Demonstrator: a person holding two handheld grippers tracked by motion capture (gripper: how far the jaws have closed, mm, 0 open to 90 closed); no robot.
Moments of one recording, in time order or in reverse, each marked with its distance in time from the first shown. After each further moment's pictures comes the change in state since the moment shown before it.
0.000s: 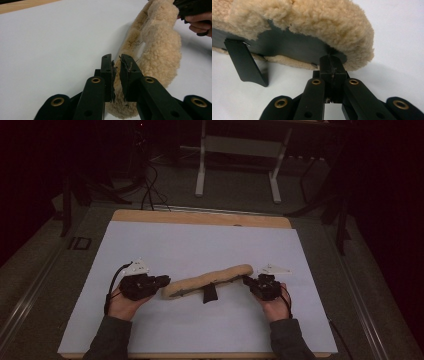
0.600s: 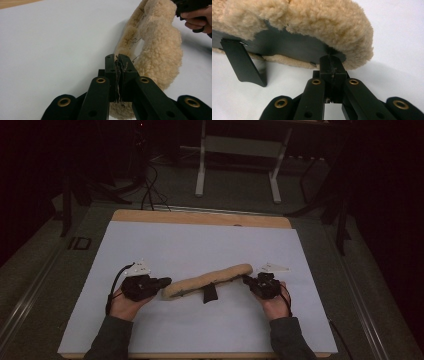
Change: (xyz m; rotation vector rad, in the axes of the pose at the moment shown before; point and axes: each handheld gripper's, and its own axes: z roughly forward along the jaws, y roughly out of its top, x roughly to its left) left arm 0.000 -0.002 0.006 0.009 -0.022 -0.002; right arm -0.002 0.002 0.003 0.014 0.003 0.000
